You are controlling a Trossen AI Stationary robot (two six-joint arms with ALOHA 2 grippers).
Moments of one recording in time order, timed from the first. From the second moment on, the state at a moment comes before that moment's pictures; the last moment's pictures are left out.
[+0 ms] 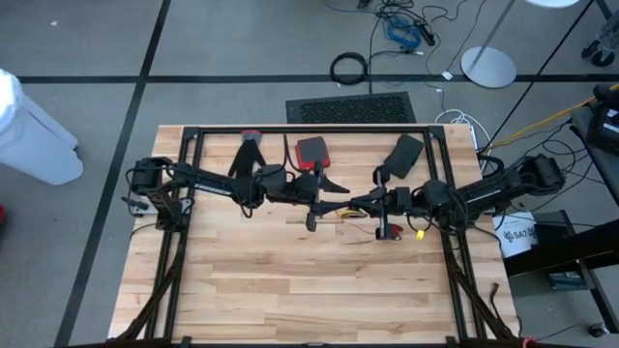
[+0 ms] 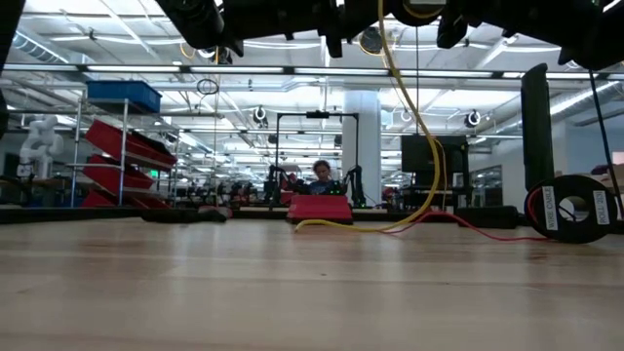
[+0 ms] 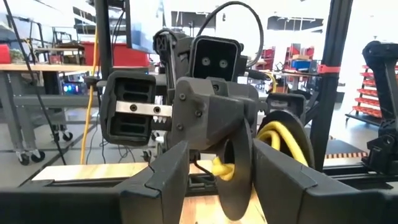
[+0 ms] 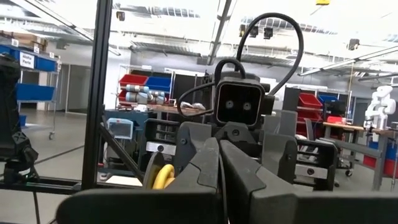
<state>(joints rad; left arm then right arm) 0.04 1.75 1.06 0.83 0.20 -0.02 0.13 1.15 0.36 1.15 0.10 -0.12</state>
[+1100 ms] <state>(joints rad) 0.06 1.75 1.06 0.79 0.23 0.06 0.16 1.11 0.36 1.13 0.31 -0.28</state>
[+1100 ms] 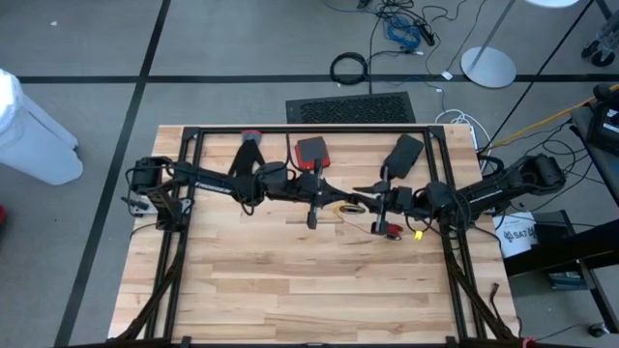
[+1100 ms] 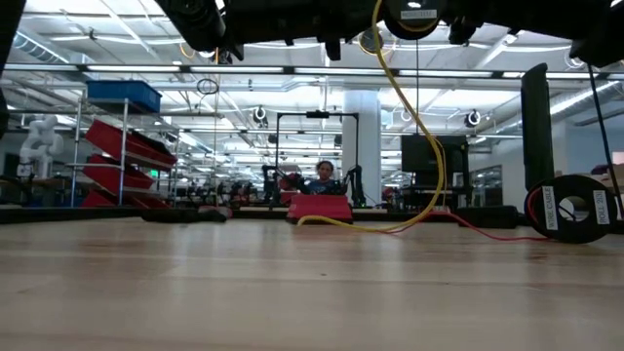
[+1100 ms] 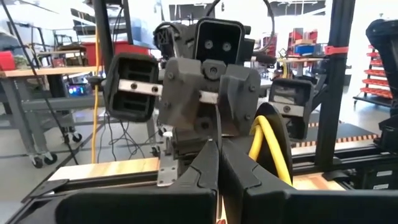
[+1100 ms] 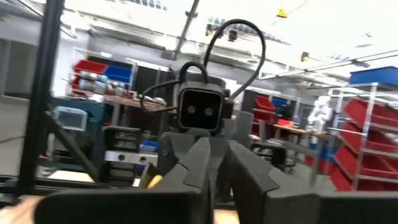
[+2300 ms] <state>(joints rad) 0.09 1.72 1.06 0.72 0.23 0.07 0.39 0.99 0.33 0.21 0.65 0.23</state>
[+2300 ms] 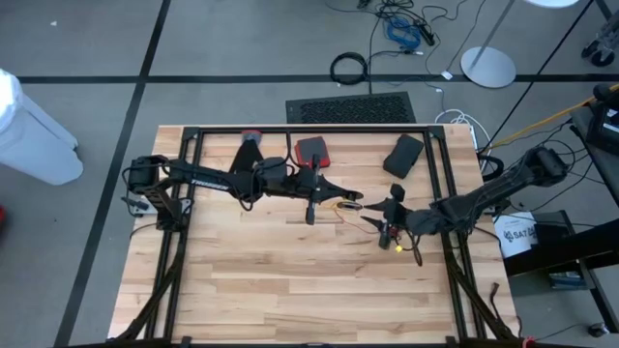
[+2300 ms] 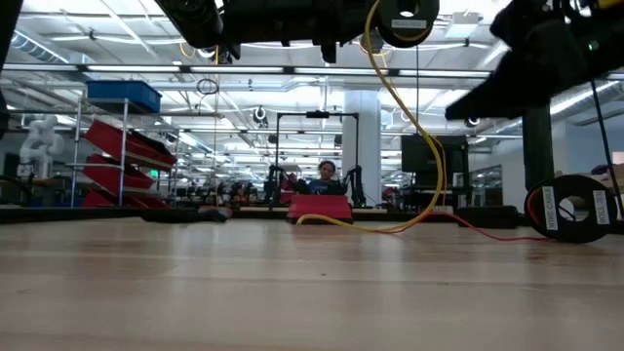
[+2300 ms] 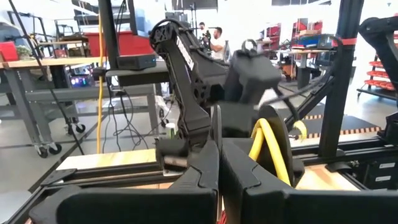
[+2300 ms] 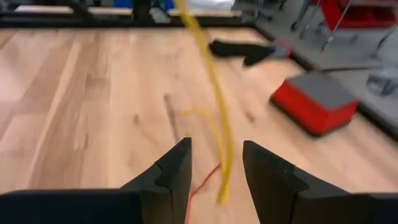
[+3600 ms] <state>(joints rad) 0.09 1.72 1.06 0.63 0.23 0.06 0.26 1.44 0.18 0.87 0.65 0.26</state>
